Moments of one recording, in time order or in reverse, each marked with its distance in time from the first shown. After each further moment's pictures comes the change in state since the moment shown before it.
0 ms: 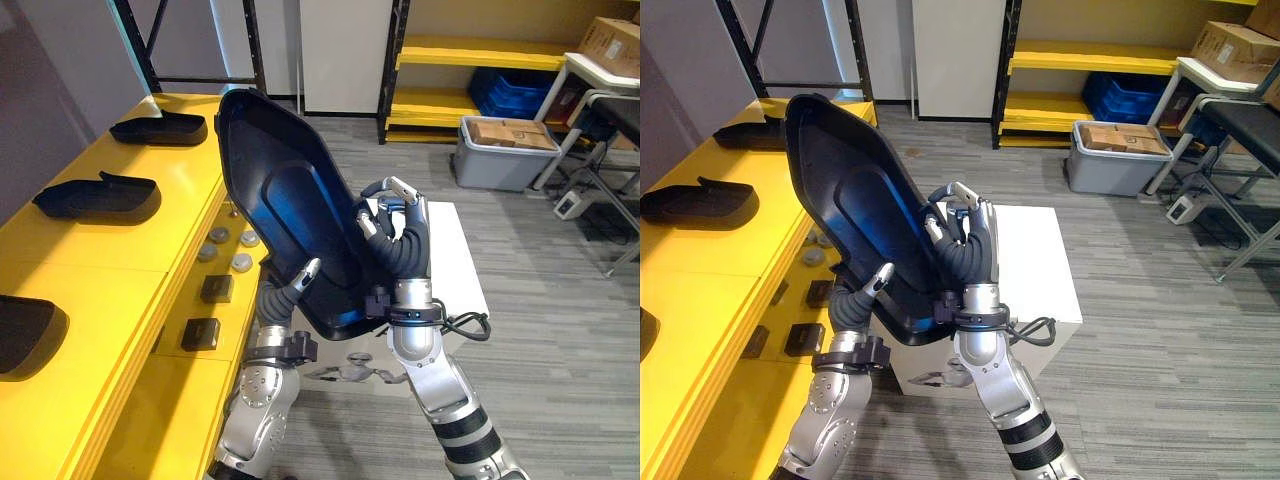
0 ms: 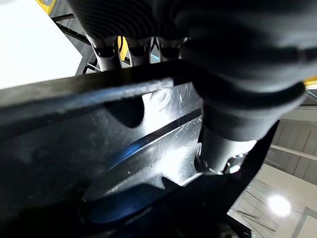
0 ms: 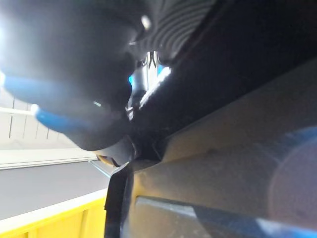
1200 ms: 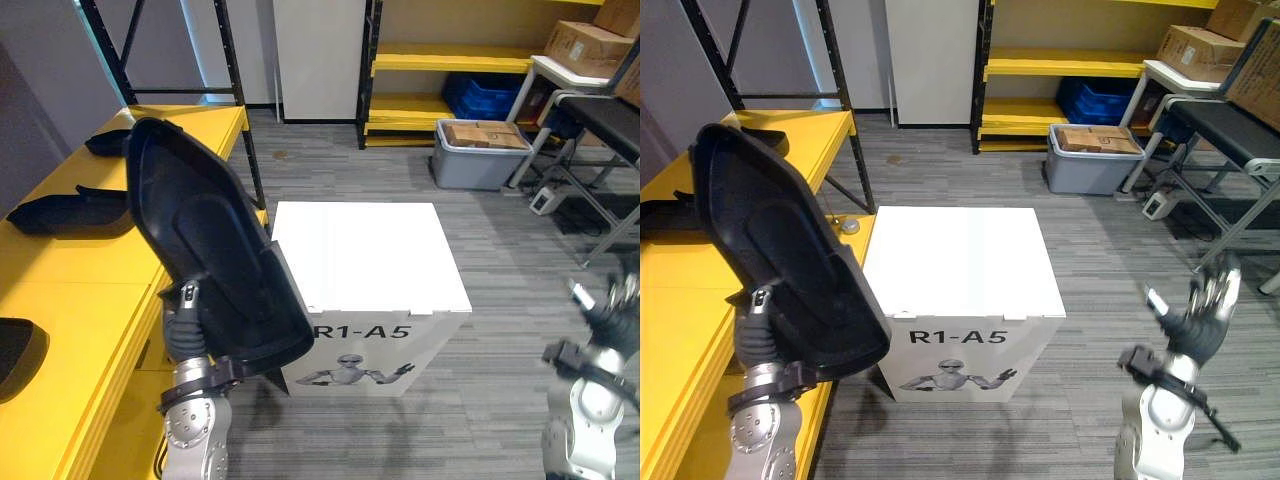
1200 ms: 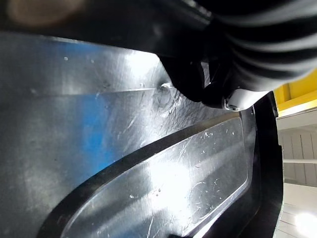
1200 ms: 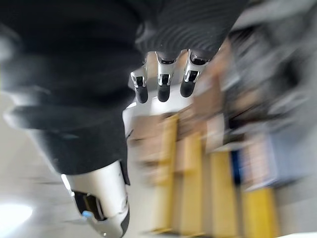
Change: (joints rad) left arm 0.300 -0.036 0.425 -0.166 0.176 0.021 -0.106; right arm 0.445 -0.171 -0.814 0.303 0.671 -0.127 0.267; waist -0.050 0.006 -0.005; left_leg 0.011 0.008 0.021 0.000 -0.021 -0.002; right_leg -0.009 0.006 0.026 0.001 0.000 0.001
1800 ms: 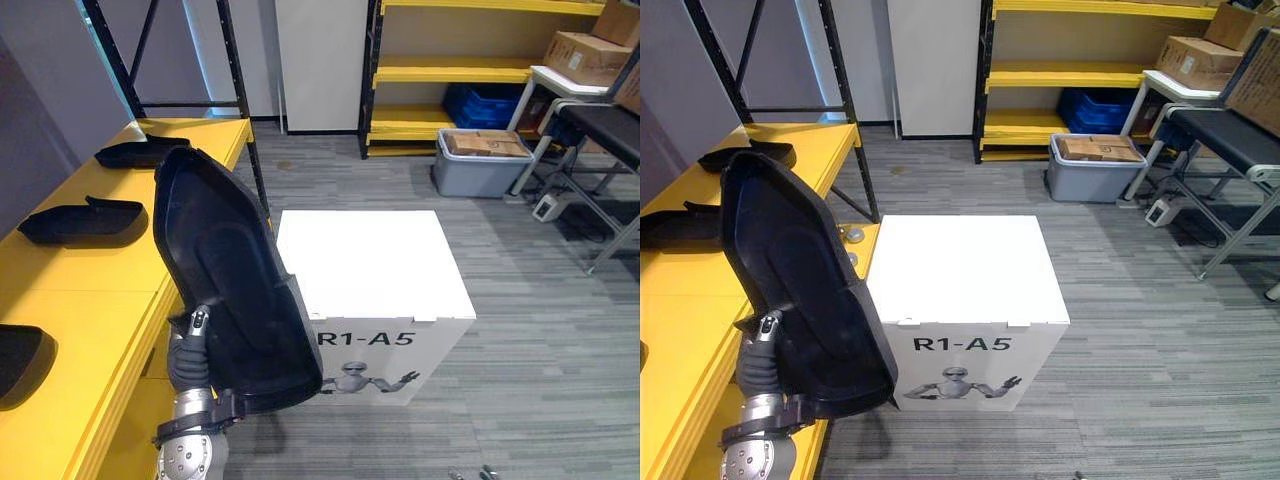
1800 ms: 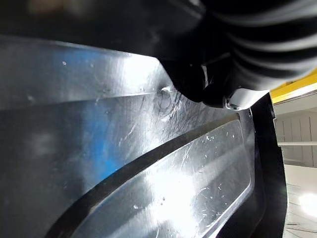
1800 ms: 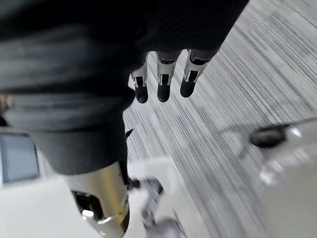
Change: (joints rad) left arm 0.156 -0.042 -0.070 -0.099 0.042 -0.001 -0.090; right arm 0.150 0.185 0.179 0.695 -0.084 0.120 0.186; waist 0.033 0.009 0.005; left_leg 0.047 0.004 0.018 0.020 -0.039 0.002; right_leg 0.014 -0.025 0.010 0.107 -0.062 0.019
